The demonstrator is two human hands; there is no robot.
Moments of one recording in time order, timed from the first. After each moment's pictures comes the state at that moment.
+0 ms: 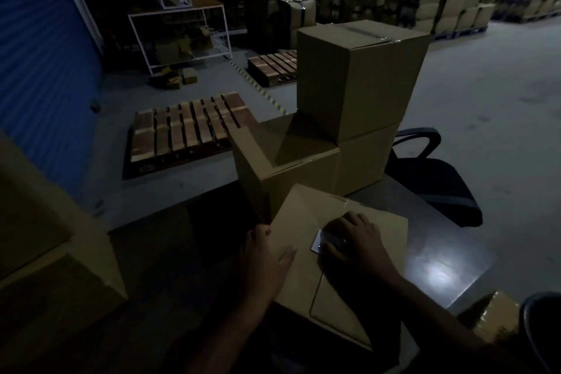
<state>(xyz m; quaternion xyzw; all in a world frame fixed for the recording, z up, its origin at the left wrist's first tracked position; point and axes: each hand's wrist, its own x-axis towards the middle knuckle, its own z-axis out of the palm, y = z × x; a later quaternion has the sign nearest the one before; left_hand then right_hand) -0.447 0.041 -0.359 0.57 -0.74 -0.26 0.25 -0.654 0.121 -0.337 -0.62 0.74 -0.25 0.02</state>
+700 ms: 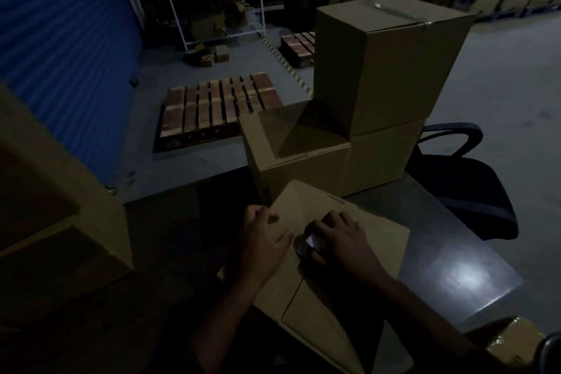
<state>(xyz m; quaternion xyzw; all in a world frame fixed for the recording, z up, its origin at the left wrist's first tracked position) -0.476 0.030 -0.350 0.55 -0.74 -0.22 0.31 -0.666 0.100 -0.331 -0.72 0.68 -0.14 0.05</state>
